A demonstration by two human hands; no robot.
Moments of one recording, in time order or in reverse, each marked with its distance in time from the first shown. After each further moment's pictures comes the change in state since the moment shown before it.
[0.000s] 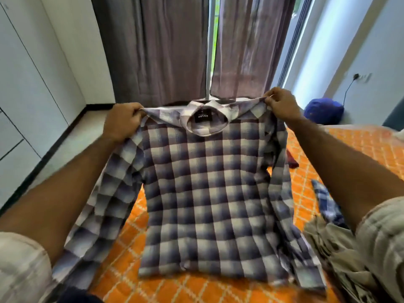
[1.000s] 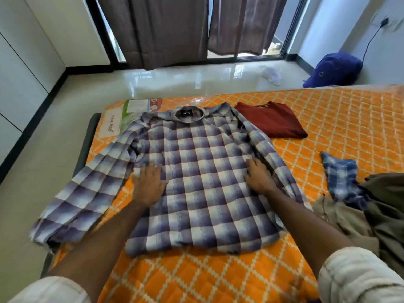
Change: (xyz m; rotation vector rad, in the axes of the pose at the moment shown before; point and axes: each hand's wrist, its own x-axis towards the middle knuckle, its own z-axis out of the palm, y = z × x) left_hand -0.192 -0.010 0.244 0.255 -0.634 -0.255; right_hand -0.195 0.196 0.170 -0.312 -0.528 0.213
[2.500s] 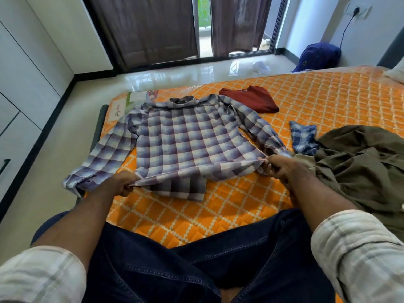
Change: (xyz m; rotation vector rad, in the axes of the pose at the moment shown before) left_hand -0.167 -0.020 -0.056 -0.704 -0.343 -0.587; right_hand -0.176 0.061 -0.086 1.237 -0.433 0.782
